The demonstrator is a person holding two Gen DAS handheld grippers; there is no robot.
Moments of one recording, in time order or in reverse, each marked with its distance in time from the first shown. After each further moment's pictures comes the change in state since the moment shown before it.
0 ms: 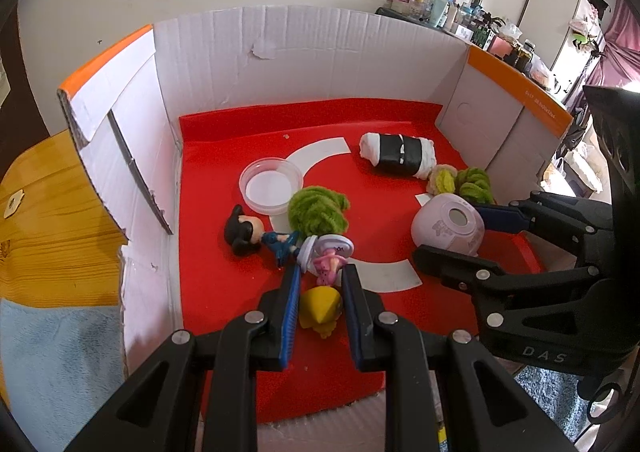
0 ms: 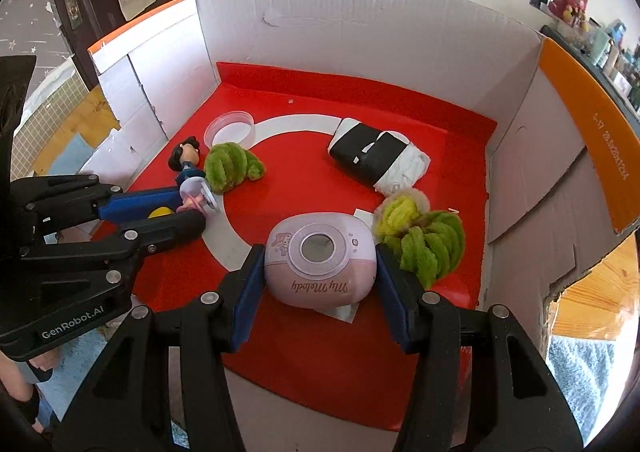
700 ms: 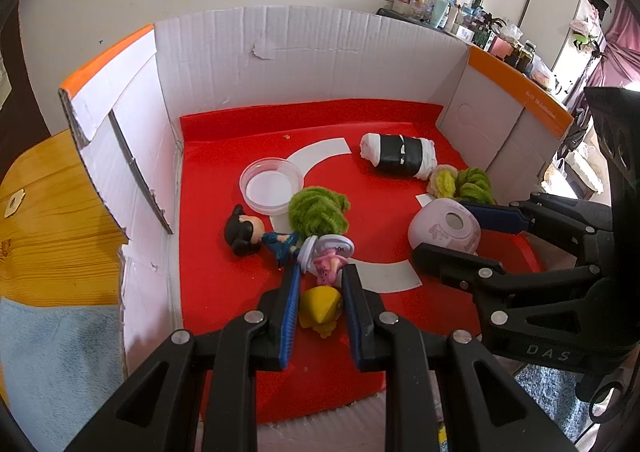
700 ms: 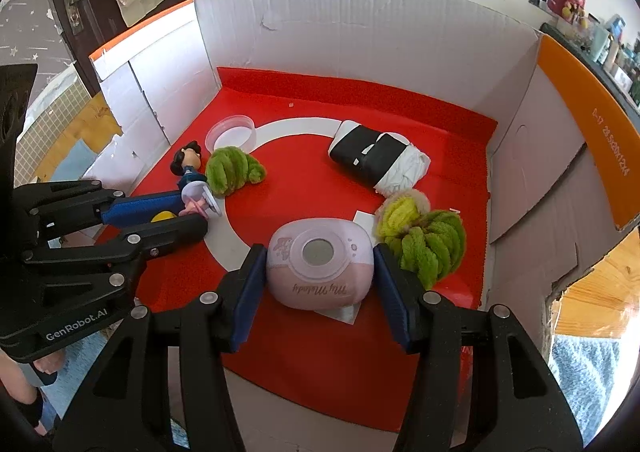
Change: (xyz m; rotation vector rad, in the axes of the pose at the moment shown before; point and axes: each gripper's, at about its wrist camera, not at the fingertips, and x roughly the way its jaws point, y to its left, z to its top) left arm -0.001 0.000 0.000 -0.004 -0.002 0.000; right arm 0.004 0.000 0.003 0.019 -0.015 0.024
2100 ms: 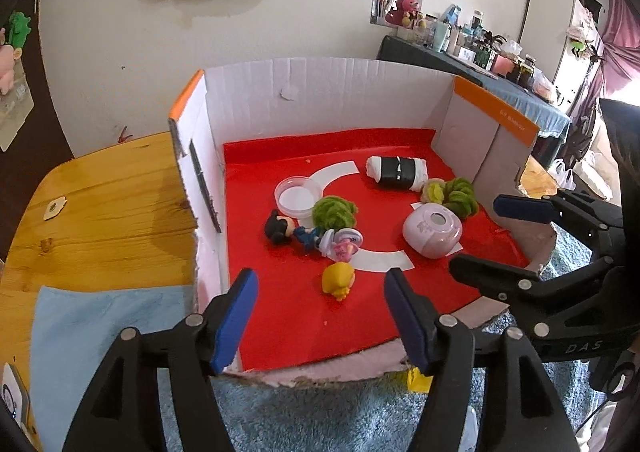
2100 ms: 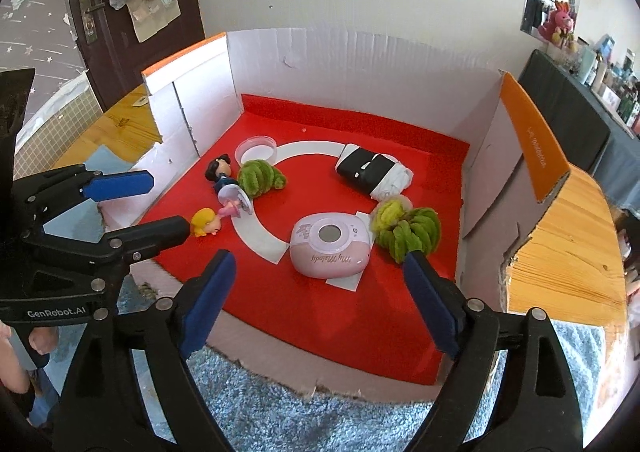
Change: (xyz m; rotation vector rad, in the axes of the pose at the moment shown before) left arm -0.048 0.002 -0.018 0.013 -0.112 0.060; right arm -0.048 0.016 -0.018 -0.035 -0.110 -0.025
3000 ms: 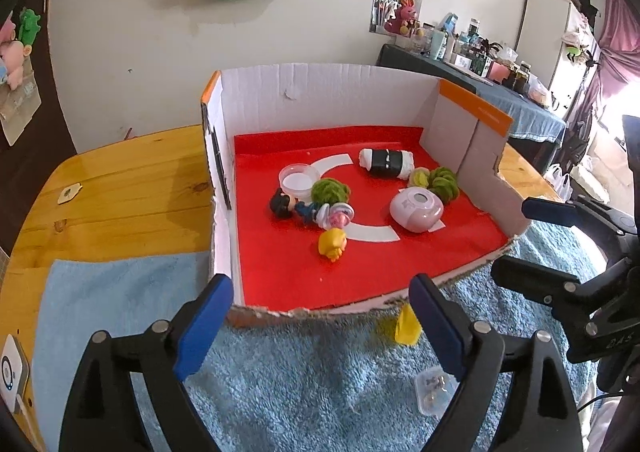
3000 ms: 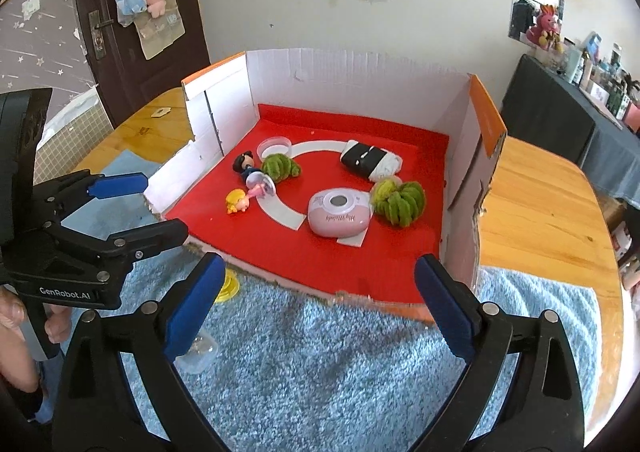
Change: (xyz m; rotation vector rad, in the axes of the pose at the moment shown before) left arm -0.031 -0.005 -0.028 -0.006 -0.032 -0.001; right arm -0.043 0.009 -0.031 0.030 -0.058 0.012
